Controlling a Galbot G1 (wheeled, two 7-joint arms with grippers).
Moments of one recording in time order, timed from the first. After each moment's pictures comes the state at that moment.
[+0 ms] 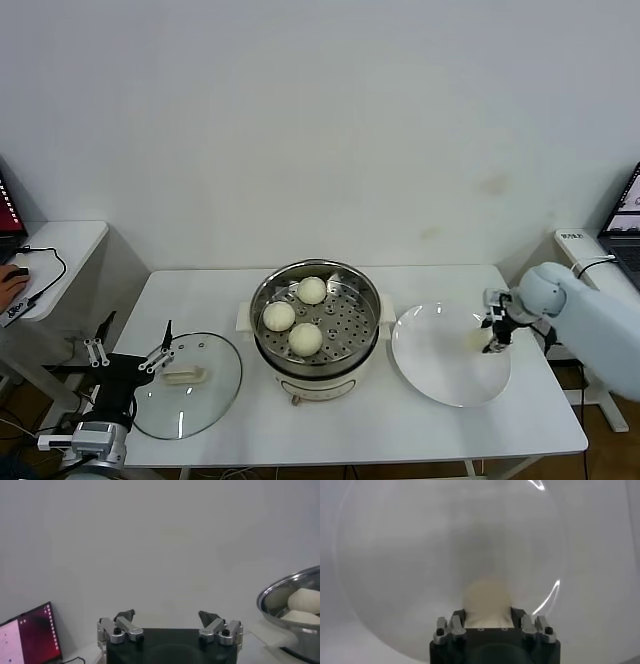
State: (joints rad) left arm 1.66 -1.16 -0.72 -2.23 -0.02 0.11 -0.16; right arm -0.10 0.63 -0.62 1.20 -0.14 -0.34 -1.08
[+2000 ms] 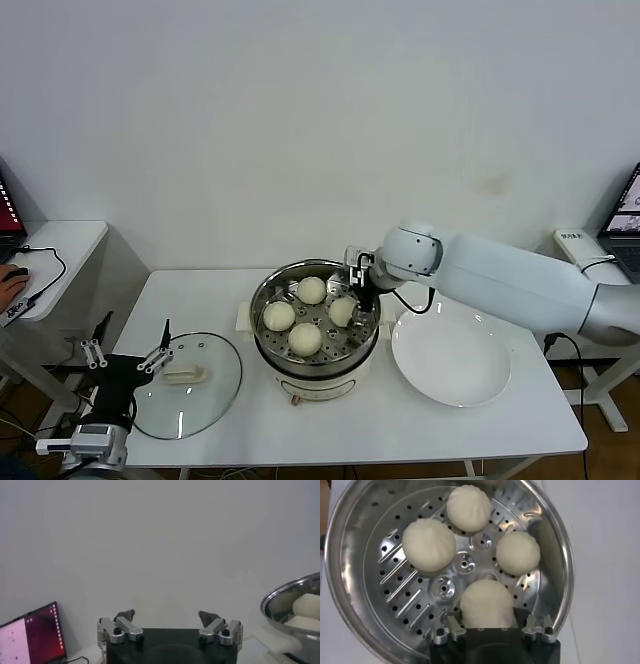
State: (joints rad) left arm 1.67 -1.19 -0.72 -2.25 0.00 0.11 -0.16; right arm 0.34 0.95 -1.11 1.48 0.50 -0.72 -0.69
